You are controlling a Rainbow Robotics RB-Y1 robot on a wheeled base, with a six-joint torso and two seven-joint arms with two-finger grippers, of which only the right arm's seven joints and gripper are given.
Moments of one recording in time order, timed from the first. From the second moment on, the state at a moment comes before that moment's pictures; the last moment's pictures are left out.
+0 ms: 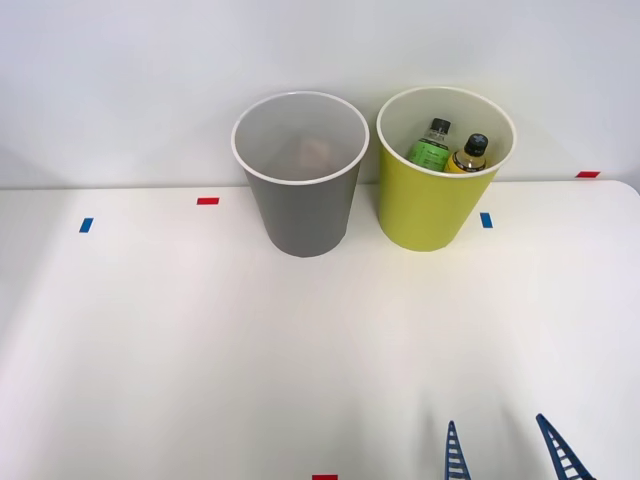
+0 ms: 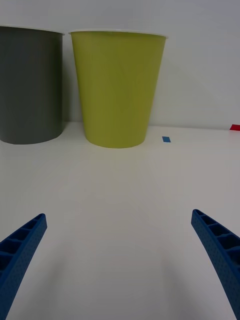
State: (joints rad) arm 0.90 -0.18 0.33 -1.82 -0.06 -0.70 1.69
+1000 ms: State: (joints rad) arm 0.90 -0.18 0.33 -1.82 -0.06 -0.70 1.69
